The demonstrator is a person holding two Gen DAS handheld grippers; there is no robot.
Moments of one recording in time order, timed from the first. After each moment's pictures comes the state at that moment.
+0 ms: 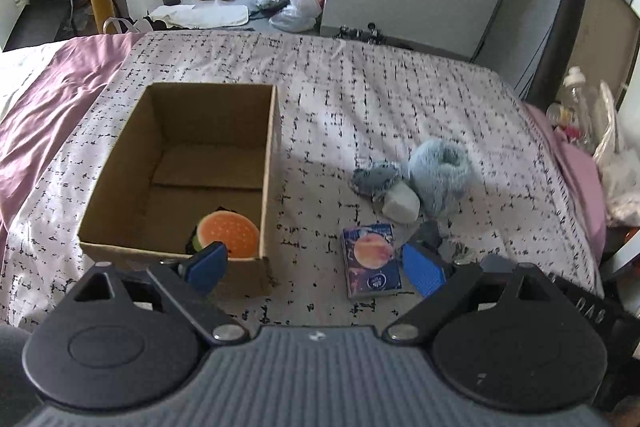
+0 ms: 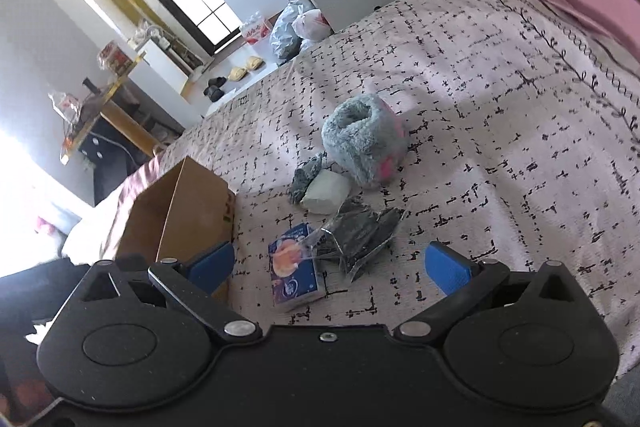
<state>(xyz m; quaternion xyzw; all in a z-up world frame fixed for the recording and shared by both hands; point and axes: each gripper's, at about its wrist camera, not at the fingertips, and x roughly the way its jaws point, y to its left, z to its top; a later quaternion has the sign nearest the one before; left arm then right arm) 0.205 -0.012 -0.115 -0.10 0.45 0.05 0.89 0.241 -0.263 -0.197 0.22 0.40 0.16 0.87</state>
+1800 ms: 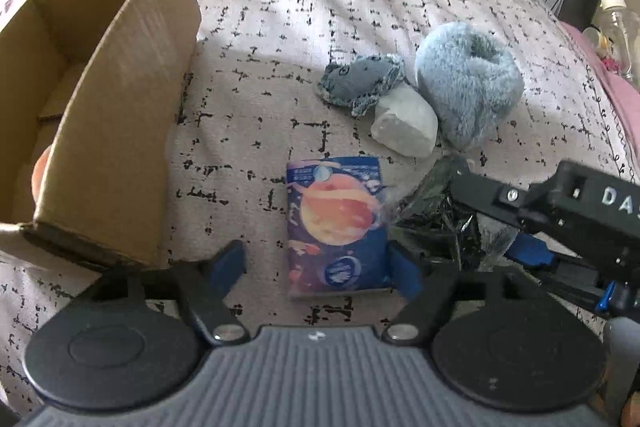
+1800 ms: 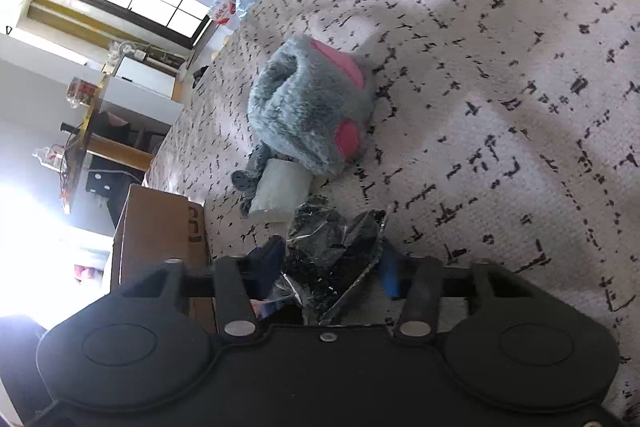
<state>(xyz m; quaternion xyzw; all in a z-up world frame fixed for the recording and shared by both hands) 0.274 -0.059 -0.234 -0.09 0.53 0.05 0.84 0.312 -0.274 -0.279 0.34 0.48 0.16 0.79</state>
